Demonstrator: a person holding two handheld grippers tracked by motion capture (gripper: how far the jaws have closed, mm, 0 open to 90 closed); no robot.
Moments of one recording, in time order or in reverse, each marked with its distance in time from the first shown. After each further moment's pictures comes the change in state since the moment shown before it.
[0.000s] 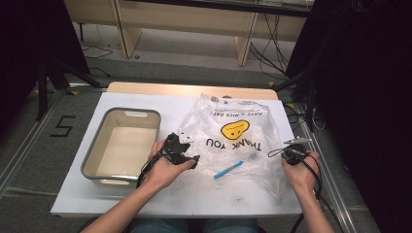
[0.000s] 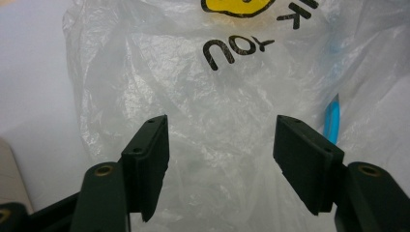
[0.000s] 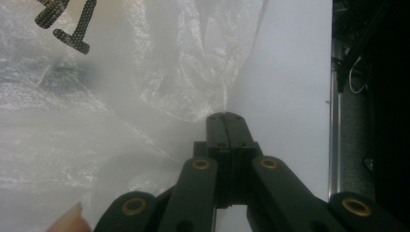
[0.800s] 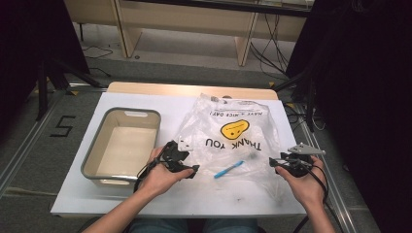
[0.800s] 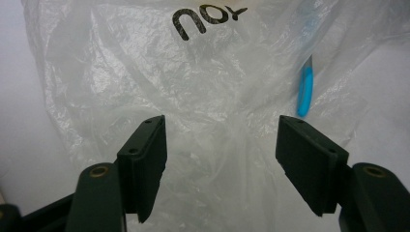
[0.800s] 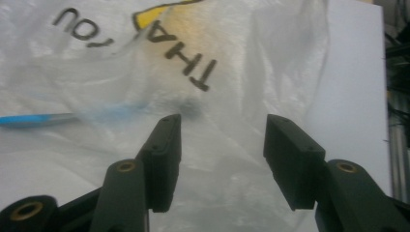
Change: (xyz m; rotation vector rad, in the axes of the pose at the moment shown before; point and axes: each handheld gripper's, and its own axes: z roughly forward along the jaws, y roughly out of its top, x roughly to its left) left arm -0.006 -0.017 -0.006 0.037 -0.063 0.026; right arm 0.019 -0.017 -0.050 -0.225 0.243 -0.010
